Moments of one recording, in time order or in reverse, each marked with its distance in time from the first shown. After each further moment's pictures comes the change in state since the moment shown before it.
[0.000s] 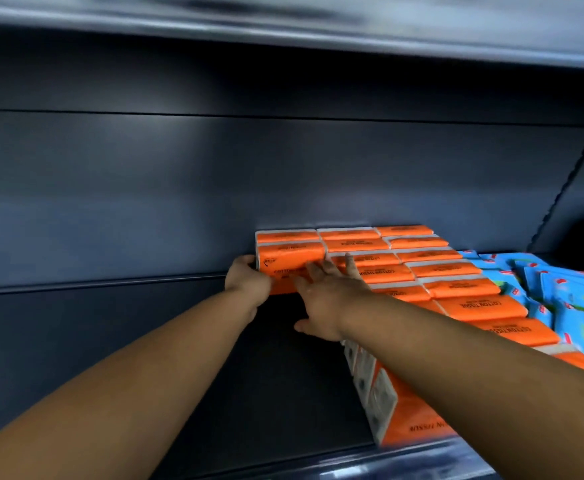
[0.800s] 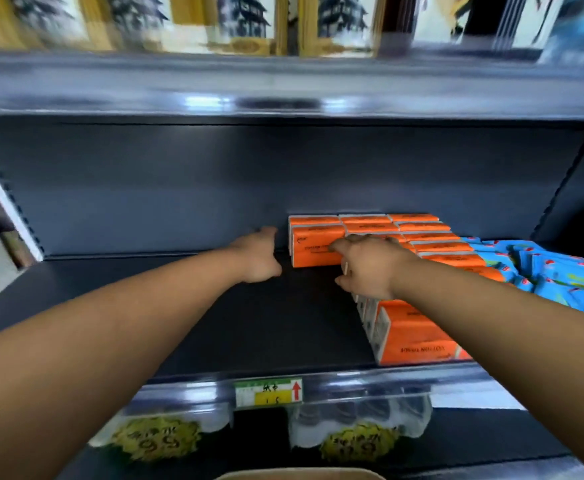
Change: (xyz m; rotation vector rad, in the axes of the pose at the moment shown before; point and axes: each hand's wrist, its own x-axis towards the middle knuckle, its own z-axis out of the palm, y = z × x) left_hand -0.096 0.047 -0.090 0.996 -0.192 0.299; right_hand -0.093 0.002 -0.038 0.103 0.172 -0.039
